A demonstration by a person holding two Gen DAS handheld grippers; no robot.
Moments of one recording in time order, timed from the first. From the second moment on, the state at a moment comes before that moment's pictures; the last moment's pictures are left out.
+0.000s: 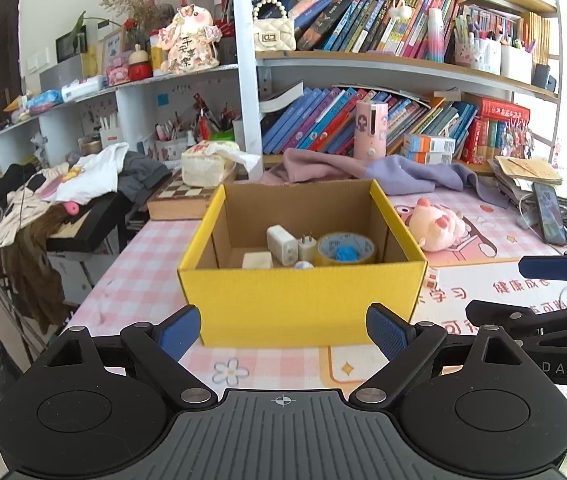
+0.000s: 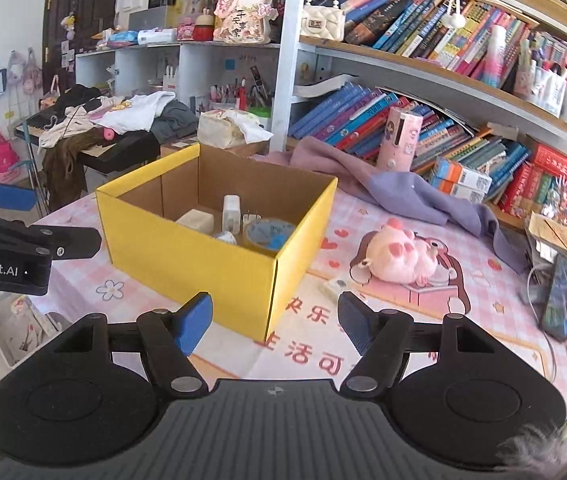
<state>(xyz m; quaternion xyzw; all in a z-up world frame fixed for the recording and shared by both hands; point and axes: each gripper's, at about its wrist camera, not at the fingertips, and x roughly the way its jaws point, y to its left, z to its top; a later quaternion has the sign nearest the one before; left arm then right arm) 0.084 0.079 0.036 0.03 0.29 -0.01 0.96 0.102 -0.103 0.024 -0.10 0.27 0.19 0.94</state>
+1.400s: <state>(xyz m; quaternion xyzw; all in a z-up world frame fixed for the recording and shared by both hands) 0.054 0.079 -0.025 0.03 0.40 -0.07 0.91 0.052 -0.083 -0.014 -0.15 0.34 0.13 0.92</state>
